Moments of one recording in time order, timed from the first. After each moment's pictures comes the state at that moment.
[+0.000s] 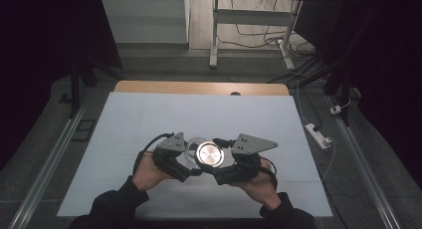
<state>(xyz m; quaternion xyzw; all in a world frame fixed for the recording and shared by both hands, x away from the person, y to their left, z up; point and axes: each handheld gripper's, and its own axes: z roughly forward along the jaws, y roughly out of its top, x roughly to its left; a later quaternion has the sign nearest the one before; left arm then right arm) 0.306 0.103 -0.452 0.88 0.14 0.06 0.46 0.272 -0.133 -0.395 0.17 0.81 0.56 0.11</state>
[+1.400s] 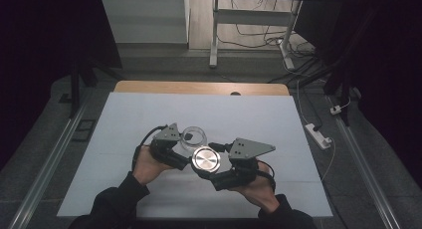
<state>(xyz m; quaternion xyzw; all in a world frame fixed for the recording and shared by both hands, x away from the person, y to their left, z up) 0.331 0.121 -0.459 0.85 0.20 0.09 0.49 0.264 -0.130 -0.394 0.15 0.81 0.56 0.10</state>
